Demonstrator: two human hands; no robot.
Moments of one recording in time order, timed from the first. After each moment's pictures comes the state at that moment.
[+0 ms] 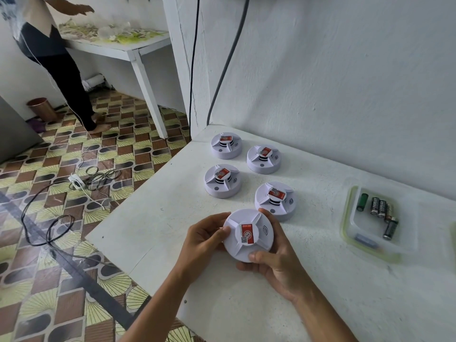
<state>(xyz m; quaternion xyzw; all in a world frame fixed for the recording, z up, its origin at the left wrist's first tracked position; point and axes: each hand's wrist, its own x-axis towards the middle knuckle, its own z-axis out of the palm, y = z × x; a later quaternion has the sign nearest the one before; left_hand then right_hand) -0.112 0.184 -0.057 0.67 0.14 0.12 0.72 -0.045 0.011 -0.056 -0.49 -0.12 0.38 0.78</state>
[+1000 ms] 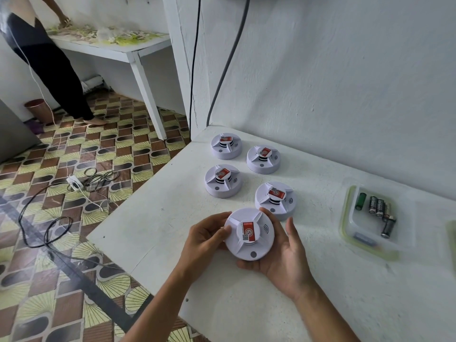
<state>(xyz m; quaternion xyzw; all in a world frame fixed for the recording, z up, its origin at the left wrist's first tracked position) -0.113 0.183 -0.056 0.68 0.14 0.11 0.71 -0.049 0.011 -0.044 -0.34 -0.02 0.43 0.84</state>
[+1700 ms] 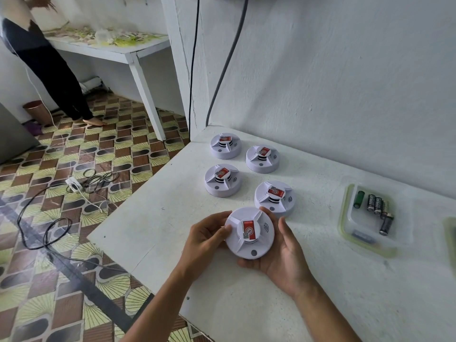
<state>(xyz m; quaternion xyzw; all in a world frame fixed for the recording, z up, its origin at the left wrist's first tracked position) -0.113 0.184 -0.058 0.69 0.14 0.12 0.70 -0.050 0.017 -0.045 -0.35 -0.04 0.43 0.83</state>
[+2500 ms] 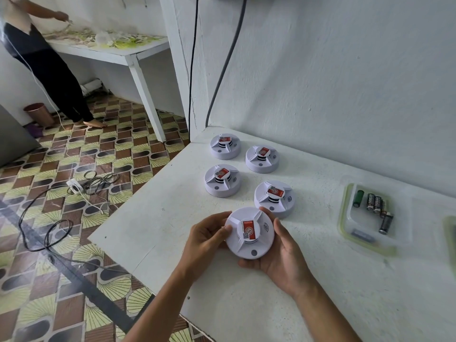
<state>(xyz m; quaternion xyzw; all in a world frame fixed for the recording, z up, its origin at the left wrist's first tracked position) -0.114 0.182 -0.057 0.68 0.14 0.12 0.71 -0.051 0.012 -0.045 -0.37 -0.03 0.42 0.83</state>
